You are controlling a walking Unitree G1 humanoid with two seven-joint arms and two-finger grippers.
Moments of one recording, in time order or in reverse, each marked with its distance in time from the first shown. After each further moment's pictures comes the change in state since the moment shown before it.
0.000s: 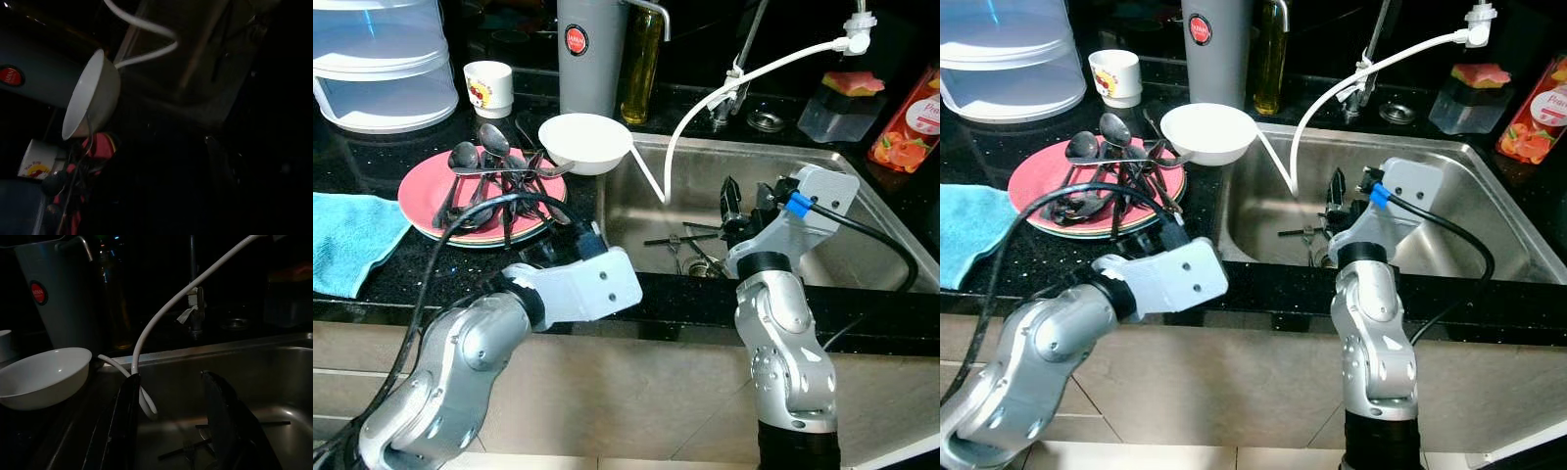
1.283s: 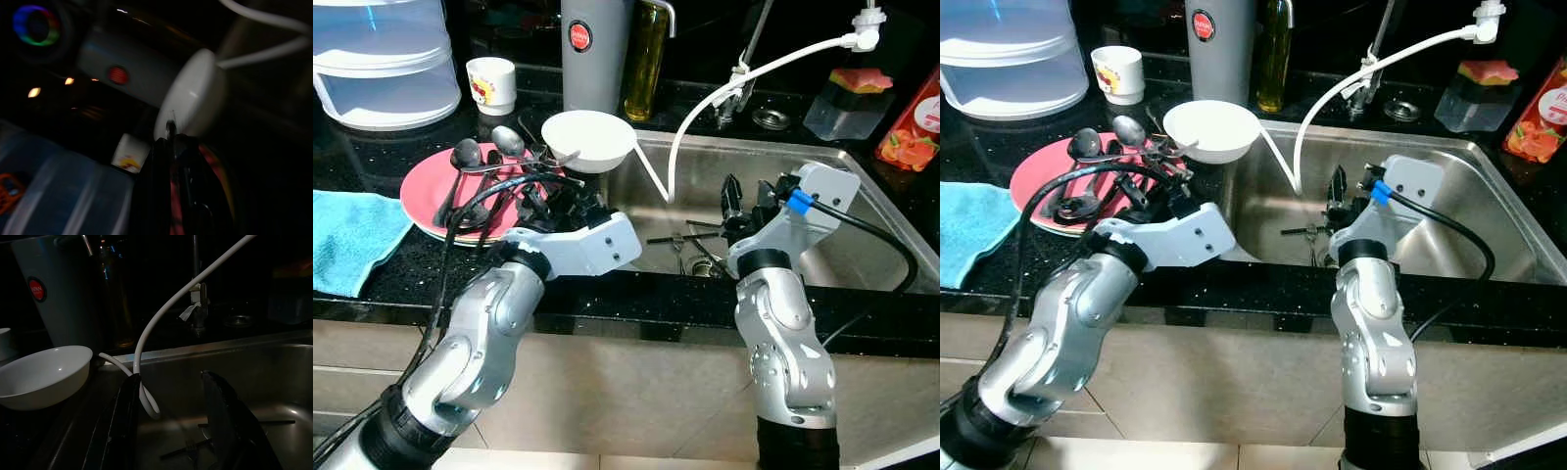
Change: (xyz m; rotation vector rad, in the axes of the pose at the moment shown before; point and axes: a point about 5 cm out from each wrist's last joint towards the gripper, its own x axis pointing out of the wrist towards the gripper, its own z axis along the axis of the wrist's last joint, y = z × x) left arm 0.031 0.038 0.009 0.112 -0.059 0.521; right arm 0.003 0.000 0.001 0.002 -0.003 -0.003
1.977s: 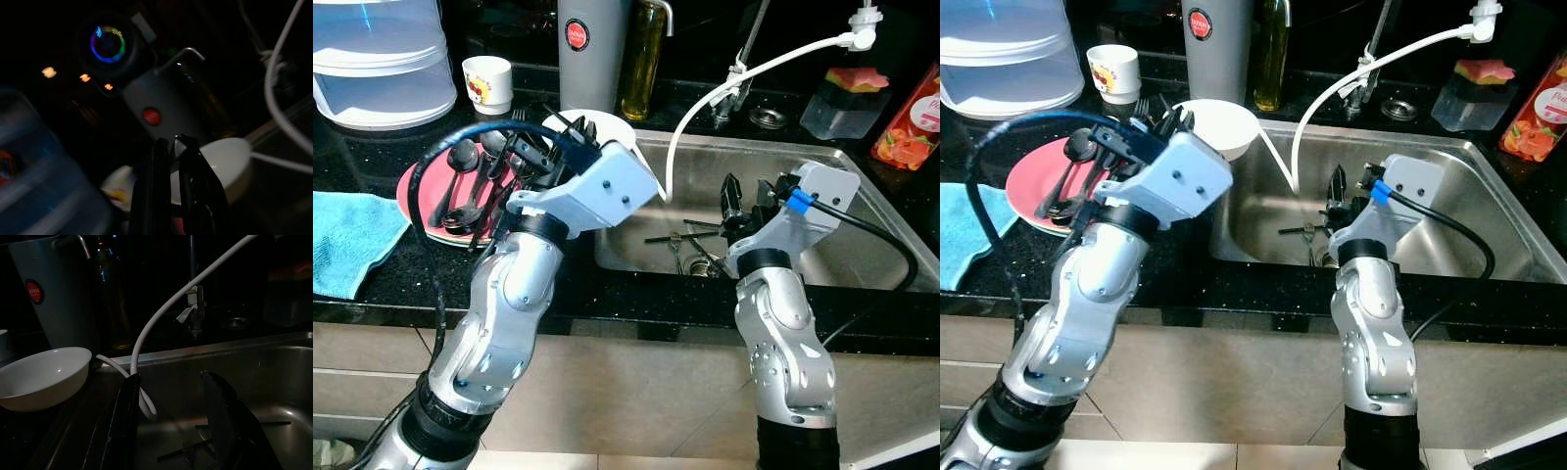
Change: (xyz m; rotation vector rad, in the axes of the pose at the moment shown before) left arm 0.011 0.021 0.023 -0.398 -0.111 0.197; right arm 0.000 0.000 0.001 -0.001 -0.003 0.002
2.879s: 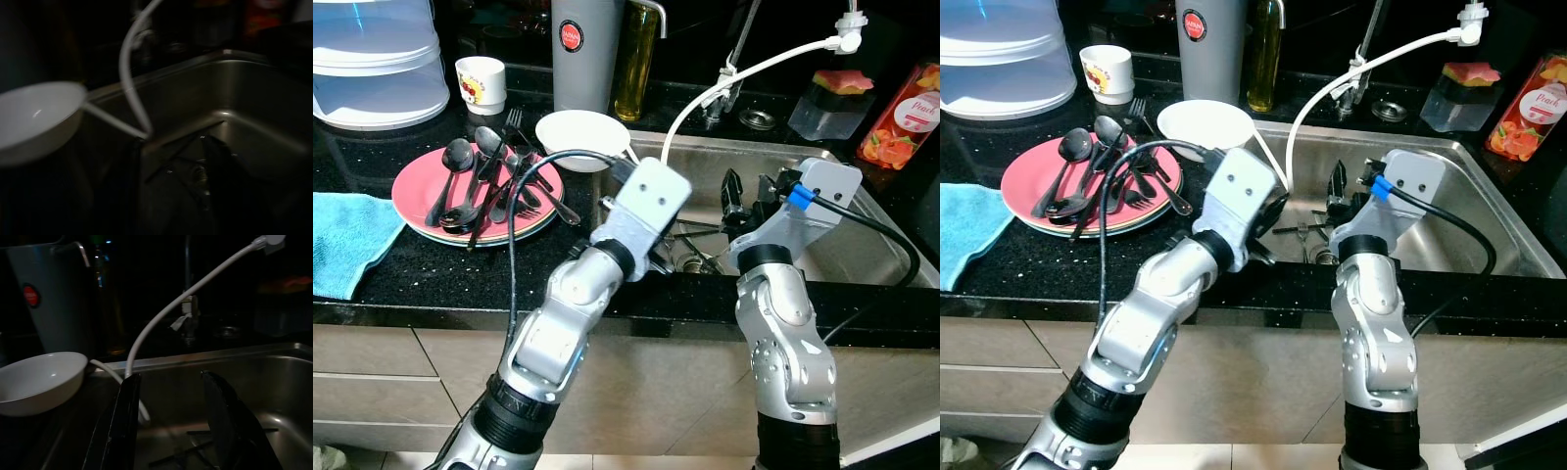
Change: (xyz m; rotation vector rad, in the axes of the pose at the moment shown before) left arm 0.009 -0.070 -0.019 -0.624 0.254 -0.351; right arm 0.003 -0.005 0.005 -0.025 -0.017 -0.017
